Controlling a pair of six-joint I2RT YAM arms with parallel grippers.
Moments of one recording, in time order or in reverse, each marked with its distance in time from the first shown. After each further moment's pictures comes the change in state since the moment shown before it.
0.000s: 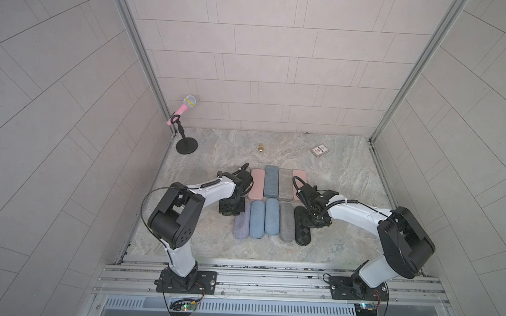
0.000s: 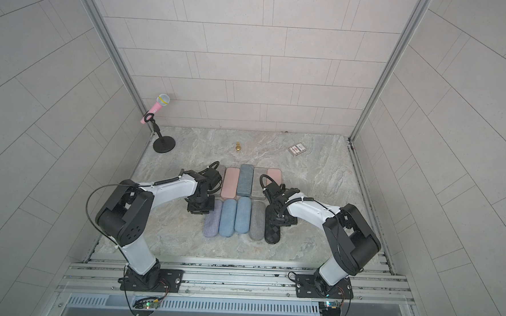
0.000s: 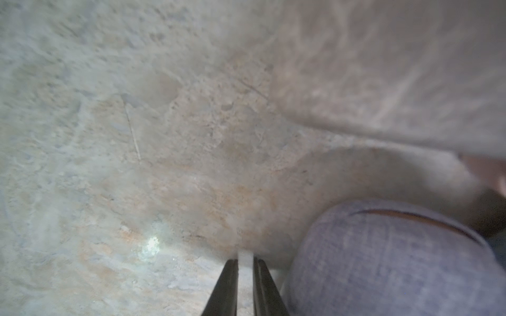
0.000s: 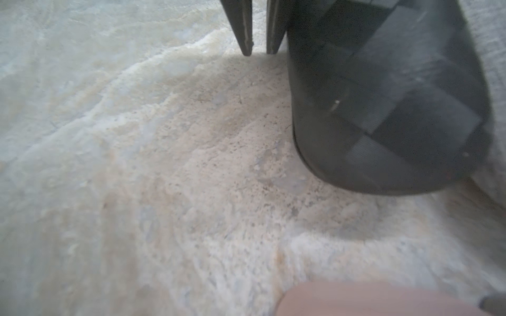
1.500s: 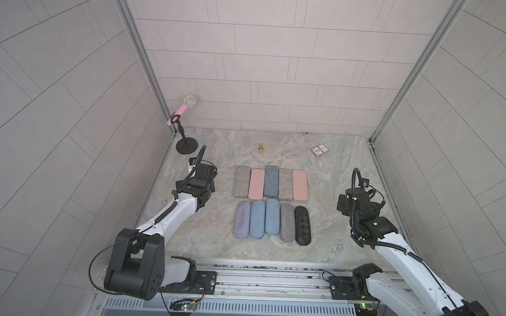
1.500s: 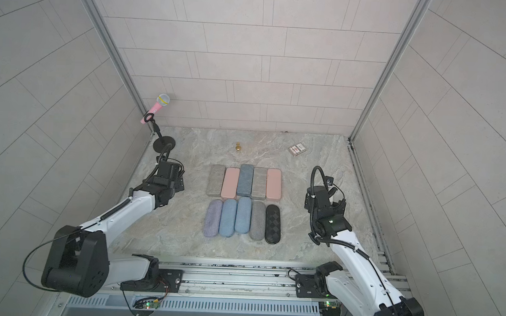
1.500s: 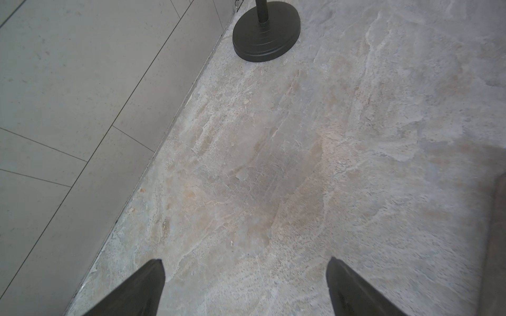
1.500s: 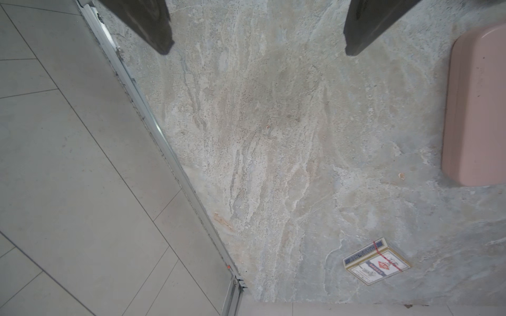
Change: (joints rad) left arm 0.351 -0.445 -0.332 0.599 -0.516 0.353; right arm -0.357 -0.672 -0.319 0.350 0.461 -0.320
